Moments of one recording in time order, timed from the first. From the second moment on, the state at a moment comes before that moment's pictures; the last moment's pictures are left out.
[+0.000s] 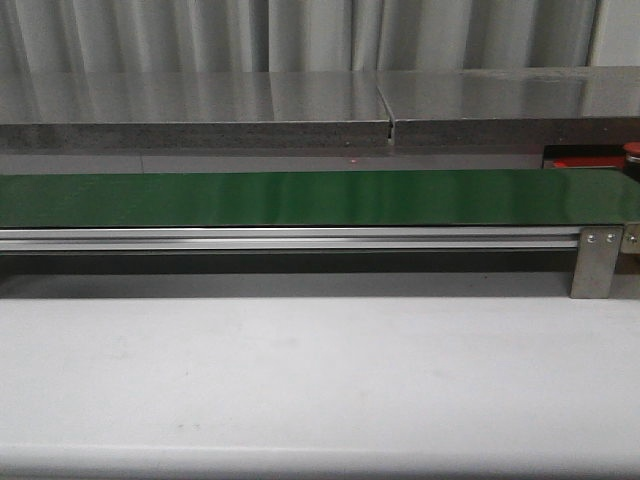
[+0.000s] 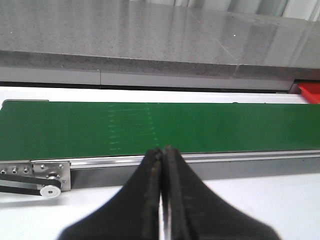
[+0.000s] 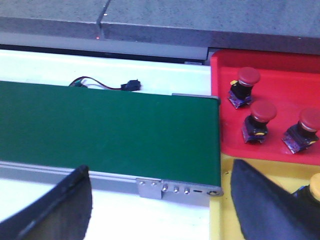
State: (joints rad) left arm -0.08 0.40 -0.47 -0.45 0.44 0.40; right arm -0.13 0.93 -0.81 0.42 0.49 -0.40
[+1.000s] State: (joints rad) left arm -0.08 0.40 -0.47 -0.45 0.44 0.40; right arm -0.12 0.77 -0.68 0.42 0.53 -0.42
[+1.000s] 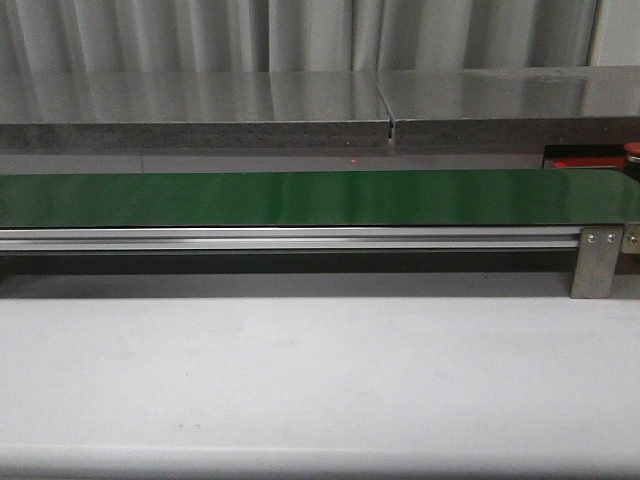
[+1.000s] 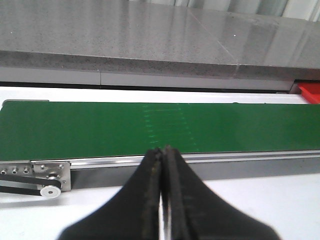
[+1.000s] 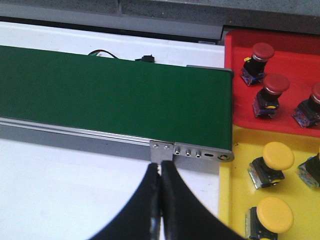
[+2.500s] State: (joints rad) left arm 0.24 0.98 -0.83 -0.43 0.41 0.30; right arm -0.12 0.77 -0.68 0.42 0.53 -0.42
